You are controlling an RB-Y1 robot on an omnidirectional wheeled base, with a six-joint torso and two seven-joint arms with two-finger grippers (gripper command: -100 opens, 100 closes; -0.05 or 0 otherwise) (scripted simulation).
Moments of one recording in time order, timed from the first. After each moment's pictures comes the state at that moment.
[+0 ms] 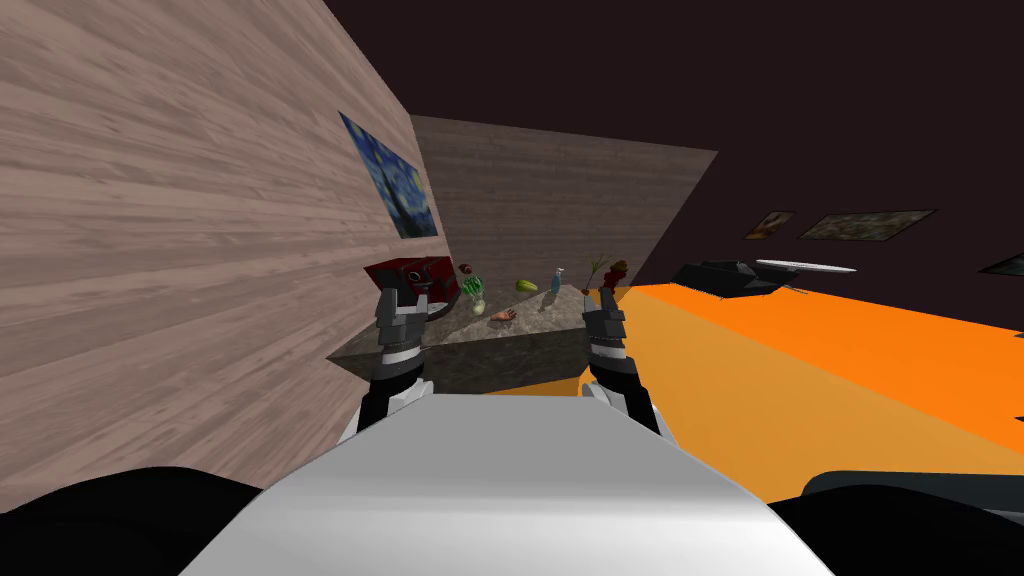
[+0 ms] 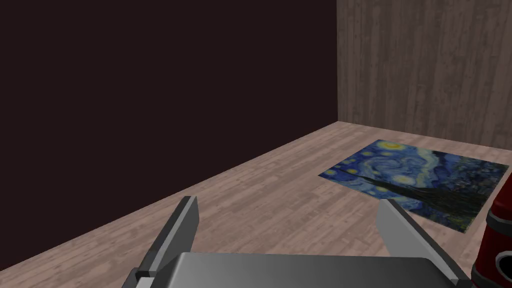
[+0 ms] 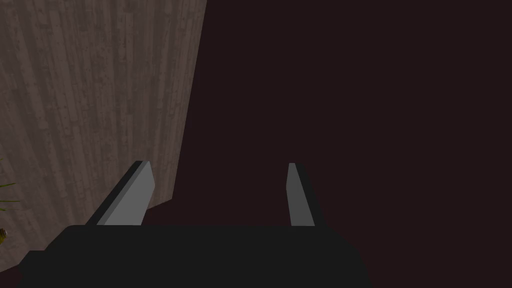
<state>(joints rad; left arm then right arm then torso) 0.54 0.03 0.06 -2.32 0.01 -0.64 -0.01 0.55 -0.03 0.06 -2.38 0.01 -0.43 0.07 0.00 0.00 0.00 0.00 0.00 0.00</state>
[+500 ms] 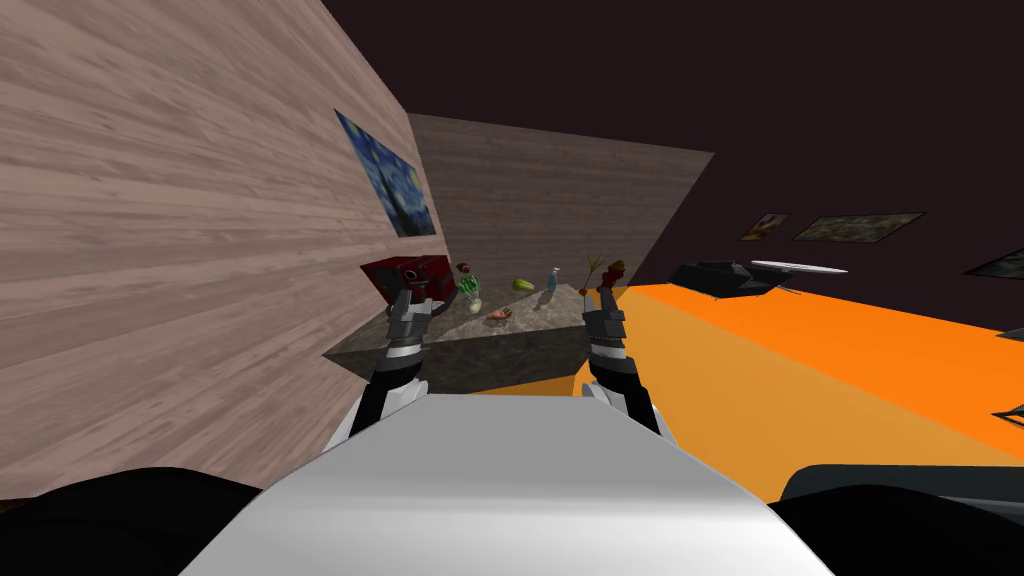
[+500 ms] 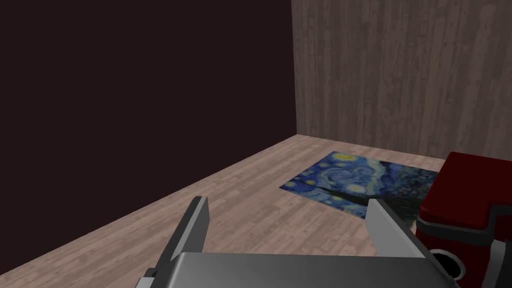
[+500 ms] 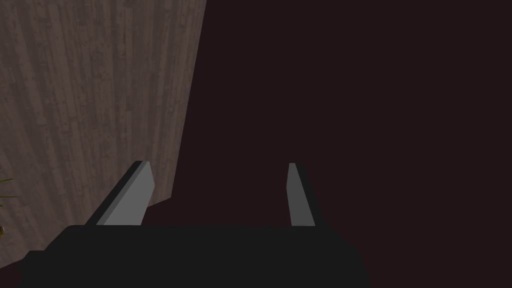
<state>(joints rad) 0.52 0.13 0.09 -2.27 0.06 -0.51 0.03 0.55 -0.03 0.06 -2.38 0.01 -0.43 0.07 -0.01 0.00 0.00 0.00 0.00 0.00</state>
